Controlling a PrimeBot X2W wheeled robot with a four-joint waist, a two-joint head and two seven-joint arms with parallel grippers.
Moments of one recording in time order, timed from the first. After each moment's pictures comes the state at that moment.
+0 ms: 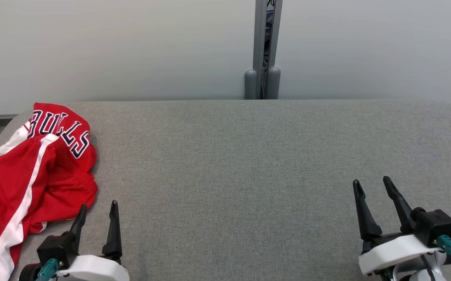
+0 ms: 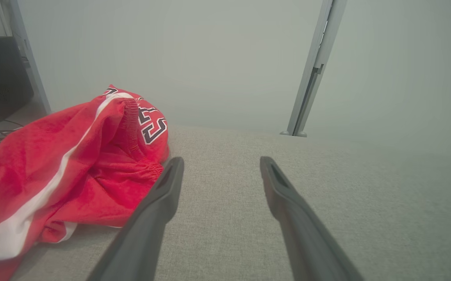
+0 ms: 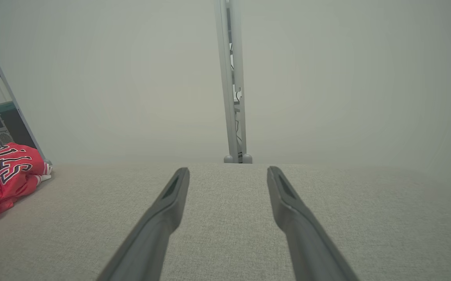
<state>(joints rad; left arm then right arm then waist) -0.02 0.07 0.00 0.32 -0.24 -0.03 -0.24 -0.08 -0.04 0.05 0.25 0.18 0.13 -0.24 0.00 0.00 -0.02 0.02</state>
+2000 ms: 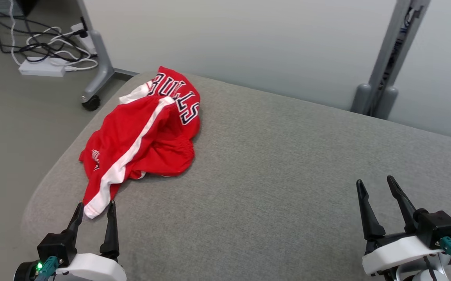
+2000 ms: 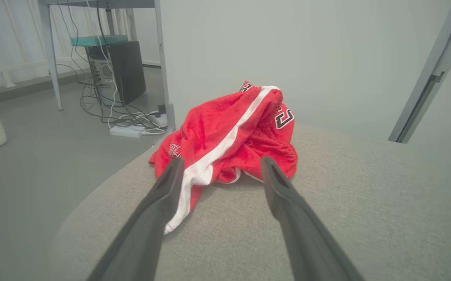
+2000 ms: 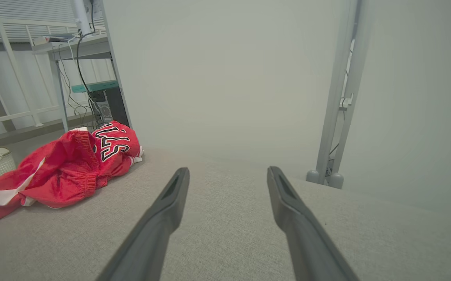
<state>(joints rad) -0.03 0.10 -0.03 0.32 -0.23 0.00 -0.24 -0.08 -0.05 0.03 0.26 0.12 0.13 -0.26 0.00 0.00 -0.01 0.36</state>
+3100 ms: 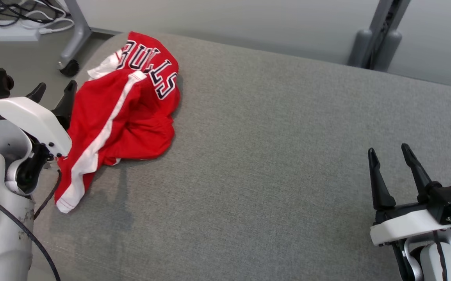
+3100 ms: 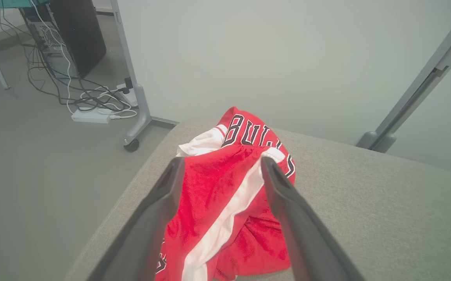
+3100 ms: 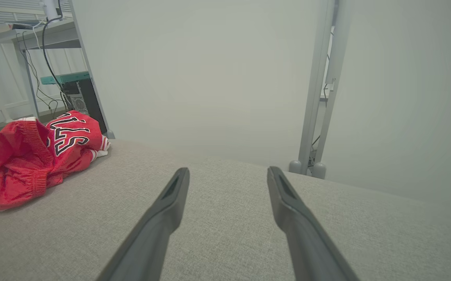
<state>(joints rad) -0.60 0.28 -0.03 0.44 -0.46 -0.11 0.35 -0.16 -0.05 -0.02 0.23 0.06 0.13 -0.26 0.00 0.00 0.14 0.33</state>
